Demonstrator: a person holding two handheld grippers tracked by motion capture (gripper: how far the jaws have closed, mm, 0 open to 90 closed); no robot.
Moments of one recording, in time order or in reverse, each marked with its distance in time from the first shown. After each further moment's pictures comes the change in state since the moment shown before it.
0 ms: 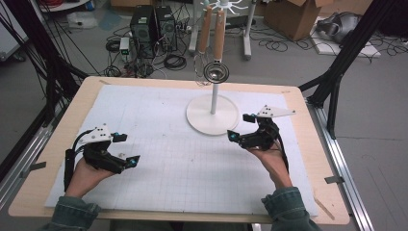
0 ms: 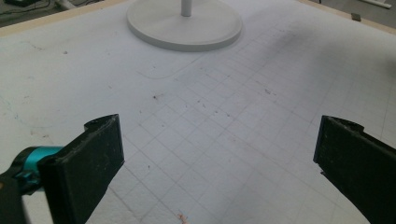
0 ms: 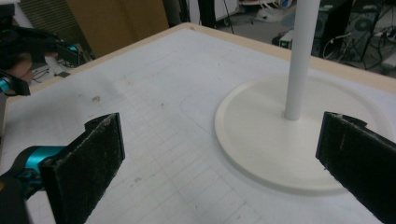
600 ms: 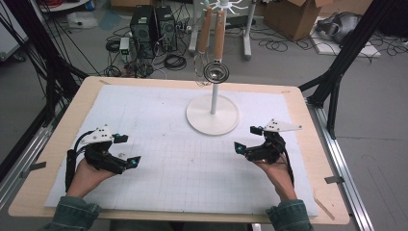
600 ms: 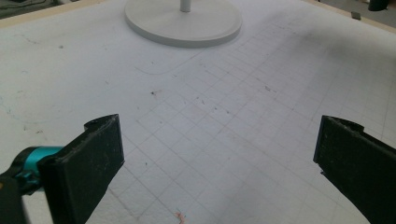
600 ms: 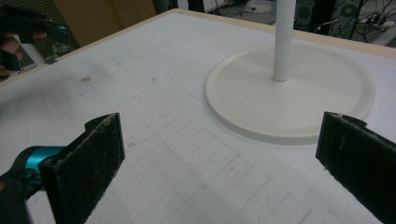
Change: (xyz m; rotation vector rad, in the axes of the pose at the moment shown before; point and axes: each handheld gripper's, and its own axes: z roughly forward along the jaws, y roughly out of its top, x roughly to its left) left arm 0.001 -0.004 0.003 0.006 -0.007 -0.013; right arm 0.001 -0.038 -0.018 0.009 -0.044 0.028
